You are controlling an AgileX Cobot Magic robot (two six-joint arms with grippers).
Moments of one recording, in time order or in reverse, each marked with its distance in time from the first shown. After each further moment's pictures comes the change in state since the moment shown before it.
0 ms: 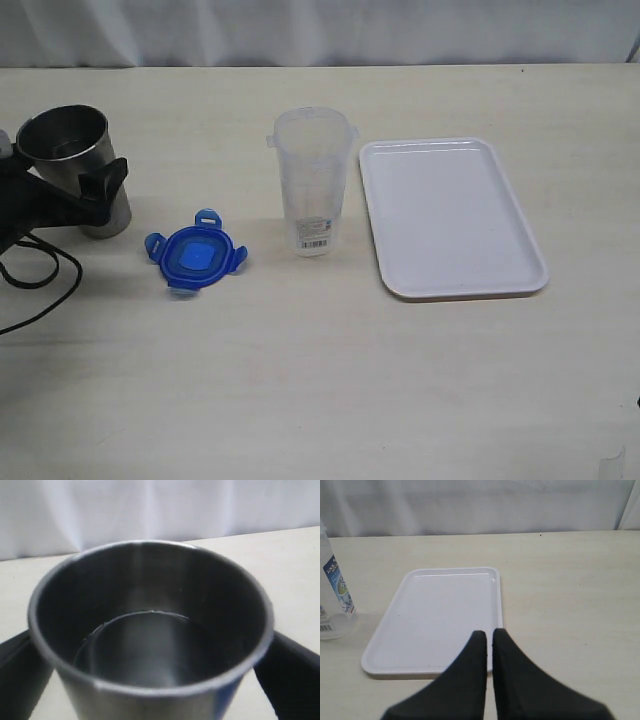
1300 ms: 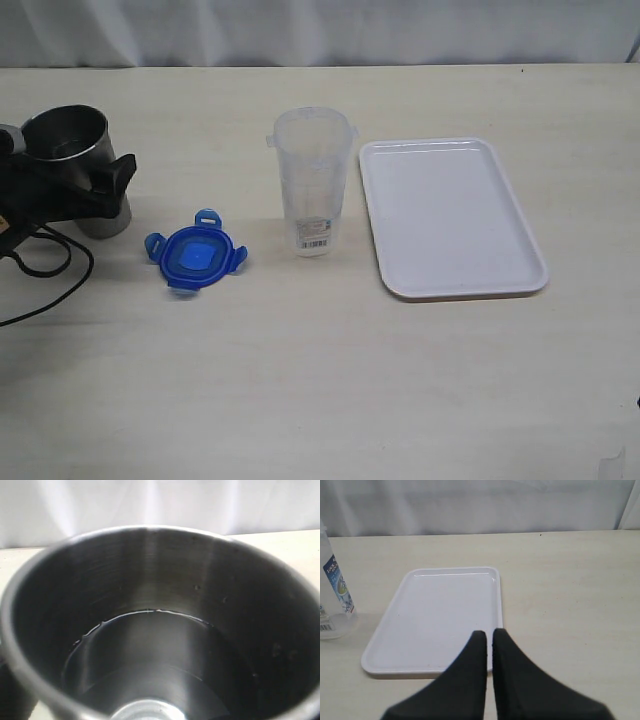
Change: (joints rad) left arm 0.000 0.090 -0.081 0.014 -0.004 -0.046; right arm 0.000 0.000 0.000 0.000 0.000 0.000
